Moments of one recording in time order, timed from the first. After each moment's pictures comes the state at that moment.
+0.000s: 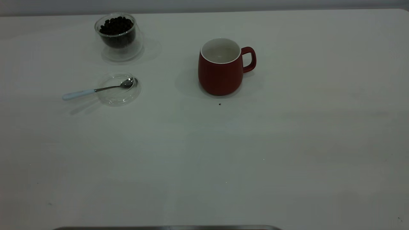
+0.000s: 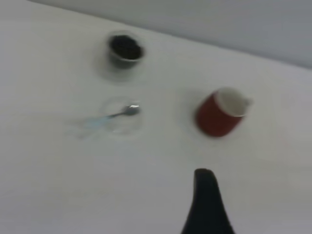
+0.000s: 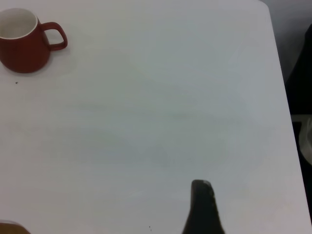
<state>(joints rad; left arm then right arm) -0.01 0.21 -0.51 -0.34 0.80 -0.11 0.00 -0.02 -0.47 0.03 1.13 -0.10</state>
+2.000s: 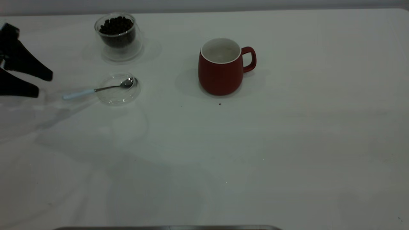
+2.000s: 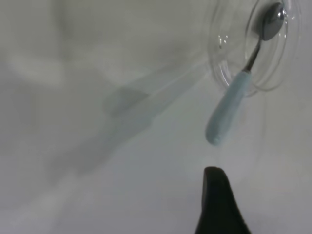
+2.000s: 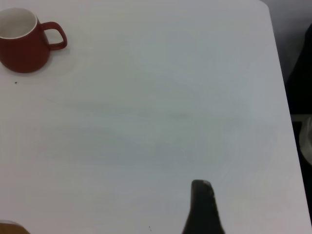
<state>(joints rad) 0.35 2.23 -1.06 -1.09 0.69 0.96 0.00 -0.02 -0.47 0.03 1.13 -0.10</state>
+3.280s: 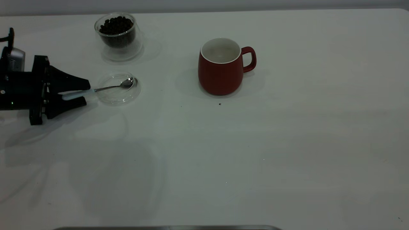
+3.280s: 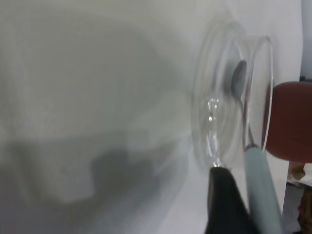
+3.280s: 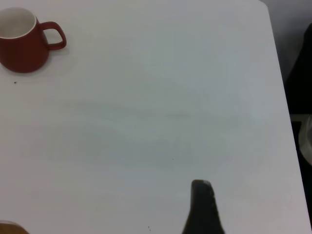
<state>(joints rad) 0.35 2.57 -1.07 -1.70 0.92 1.51 0.00 -0.02 -0.47 0.03 1.13 -0.10</state>
